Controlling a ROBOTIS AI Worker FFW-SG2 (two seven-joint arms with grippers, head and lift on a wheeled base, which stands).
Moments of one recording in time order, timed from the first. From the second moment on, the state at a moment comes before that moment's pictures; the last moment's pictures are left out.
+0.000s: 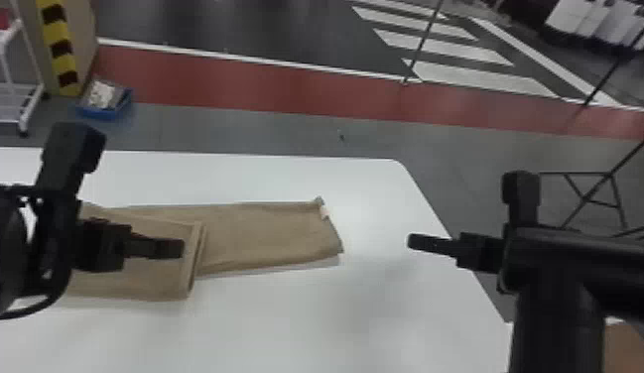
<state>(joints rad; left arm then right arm) -0.23 0.00 -0.18 -2.01 -0.20 1.52 -0.65 -0.13 -0.10 -0.42 -2.07 0.64 1.44 1.06</state>
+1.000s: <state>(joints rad) -0.04 0.21 0.30 -1.96 0.06 1.17 -0.71 -0.15 0.00 0.06 -1.95 0.56 1.20 0.95</state>
